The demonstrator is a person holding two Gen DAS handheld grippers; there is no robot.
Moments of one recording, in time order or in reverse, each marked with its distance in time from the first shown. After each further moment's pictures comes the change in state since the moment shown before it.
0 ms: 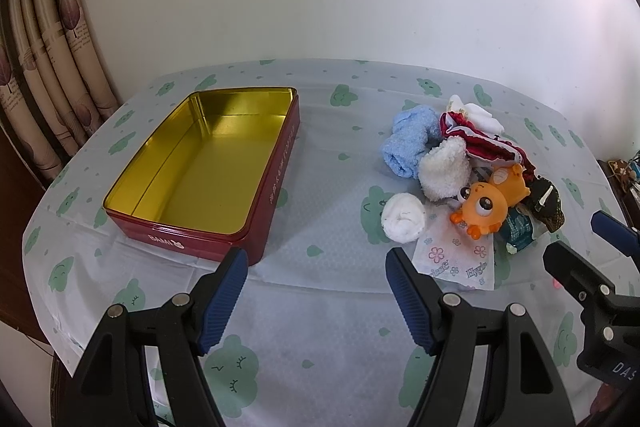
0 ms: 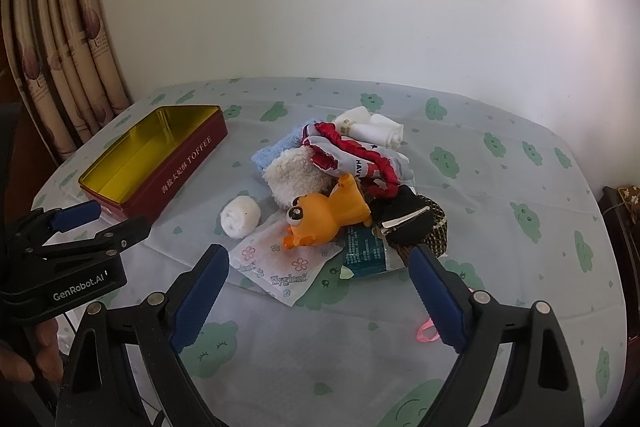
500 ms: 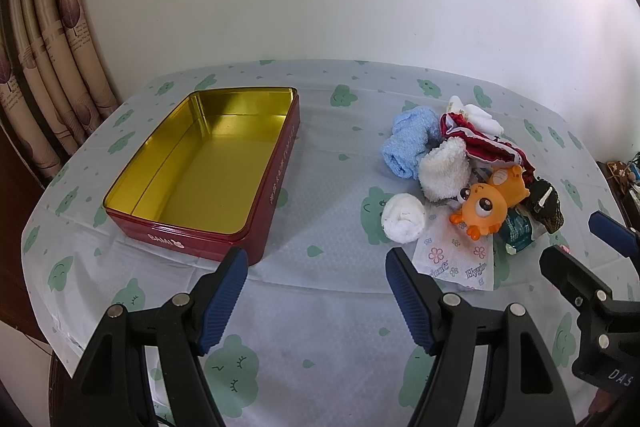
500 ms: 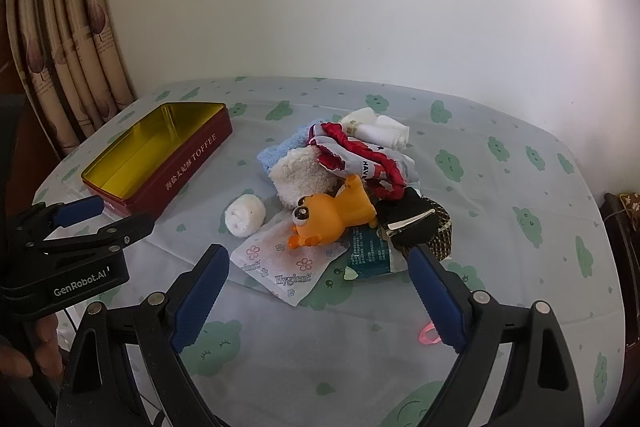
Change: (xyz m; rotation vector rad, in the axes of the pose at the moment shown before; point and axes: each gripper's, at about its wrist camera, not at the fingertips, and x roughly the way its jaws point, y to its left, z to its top) left arm -0.001 -0.001 0.002 -0.003 0.003 -0.002; right arm -0.001 0.003 0.001 -0.020 0.003 0.005
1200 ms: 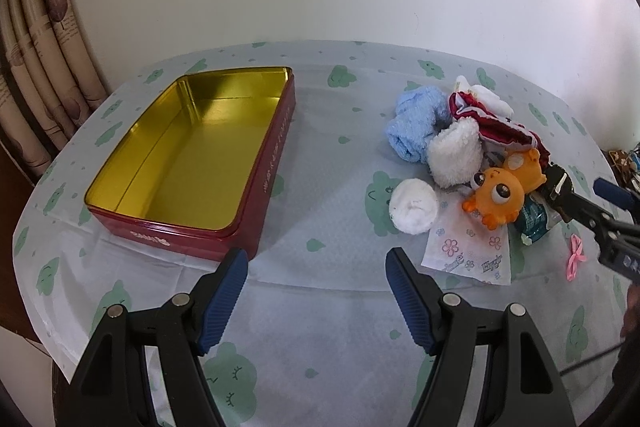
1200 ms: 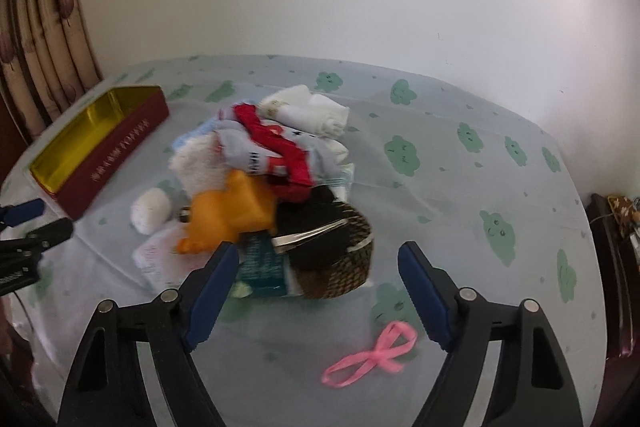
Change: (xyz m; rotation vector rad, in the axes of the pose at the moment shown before) left arm 0.027 0.006 0.001 0.021 0.061 -0.023; right arm 0.052 -0.070 0.011 -0.022 0.086 -0.072
